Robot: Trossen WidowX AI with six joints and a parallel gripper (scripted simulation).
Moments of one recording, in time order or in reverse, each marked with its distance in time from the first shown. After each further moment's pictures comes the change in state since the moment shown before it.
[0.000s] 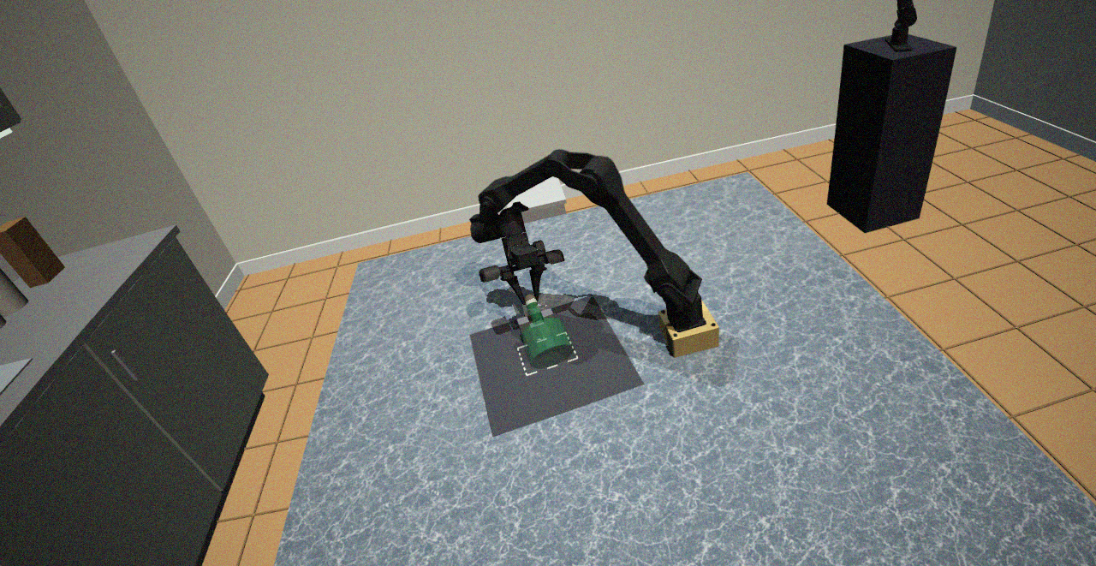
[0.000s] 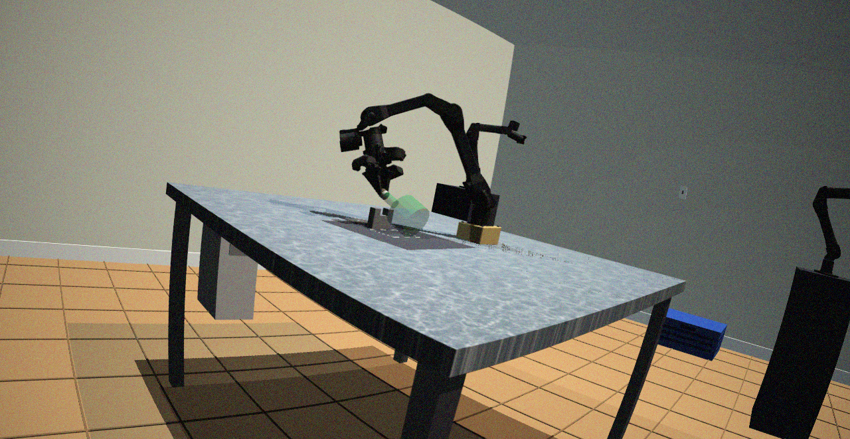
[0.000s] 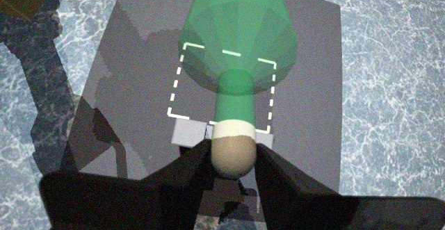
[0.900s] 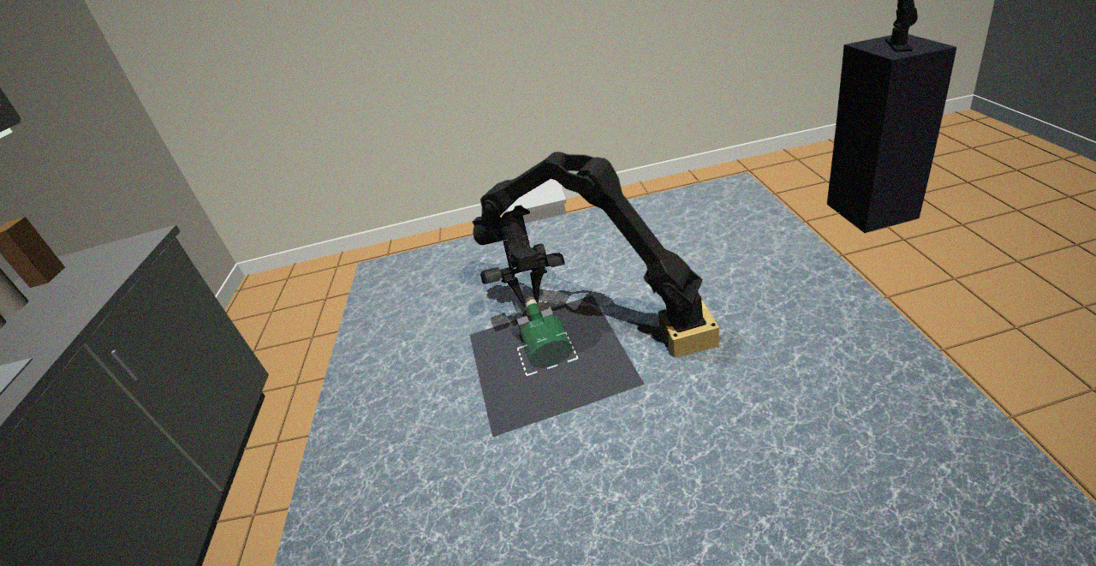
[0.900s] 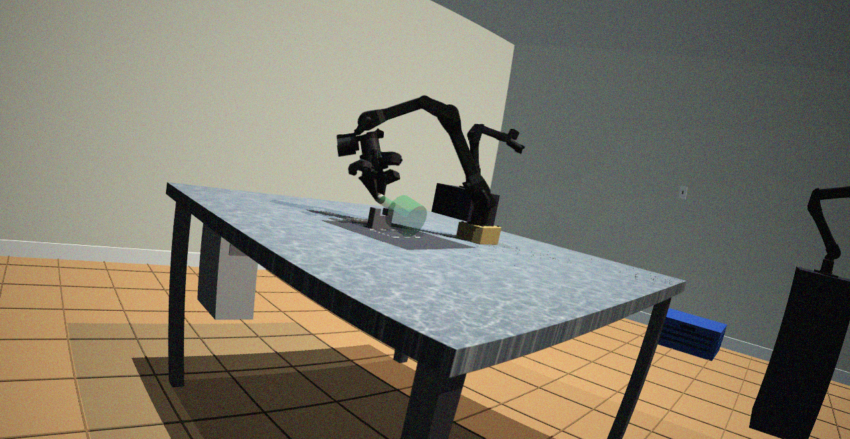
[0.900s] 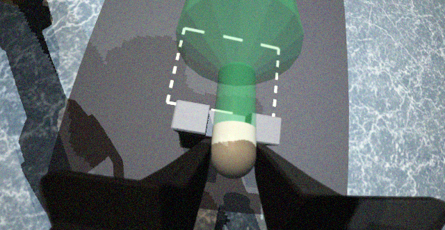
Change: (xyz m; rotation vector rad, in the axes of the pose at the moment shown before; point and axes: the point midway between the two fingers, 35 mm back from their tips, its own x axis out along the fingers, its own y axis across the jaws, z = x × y) arm 0.007 0.003 -0.018 0.010 0.002 -0.015
